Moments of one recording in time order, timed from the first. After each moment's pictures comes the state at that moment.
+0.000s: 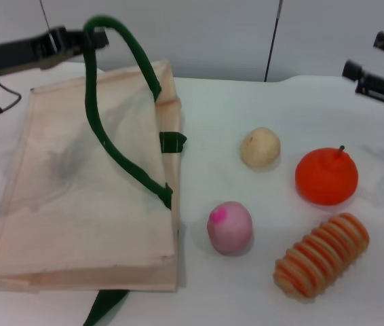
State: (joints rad) left arm -0.63 -1.89 0.61 0.58 -1.37 -1.42 1.06; right arm 0.65 2.02 -0.29 -0.52 -1.94 -1.48 1.05
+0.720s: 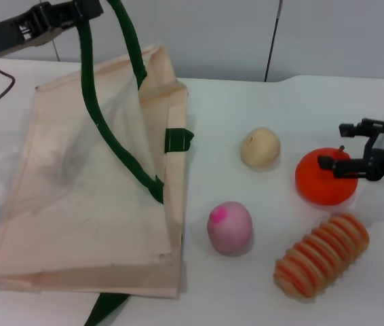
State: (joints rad) left arm -0.61 -1.88 0.61 0.55 -1.53 -1.52 1.20; right arm 0.73 2.03 -0.29 -0.57 -2.44 -1.39 1.23
